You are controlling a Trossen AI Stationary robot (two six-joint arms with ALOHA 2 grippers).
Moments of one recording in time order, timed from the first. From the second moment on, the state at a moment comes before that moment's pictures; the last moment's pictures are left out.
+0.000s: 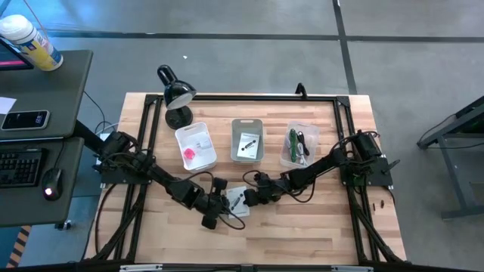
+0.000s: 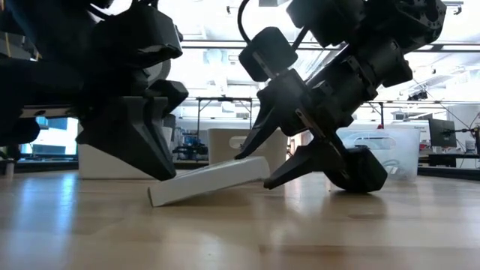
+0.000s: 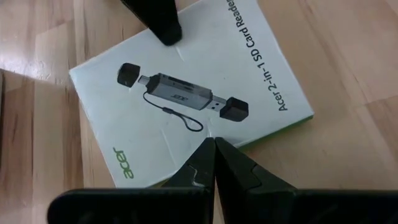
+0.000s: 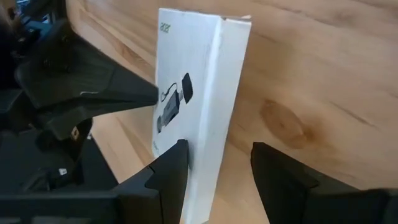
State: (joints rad) left arm -0.39 1.82 0.86 -0.06 -0.33 -0.07; right arm 0.29 1.94 0.90 0.36 -0.01 1.54
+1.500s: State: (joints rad) left arm -0.39 1.77 0.88 -0.02 -0.34 -0.05; right arm 0.30 1.94 0.90 0.45 0.10 1.45
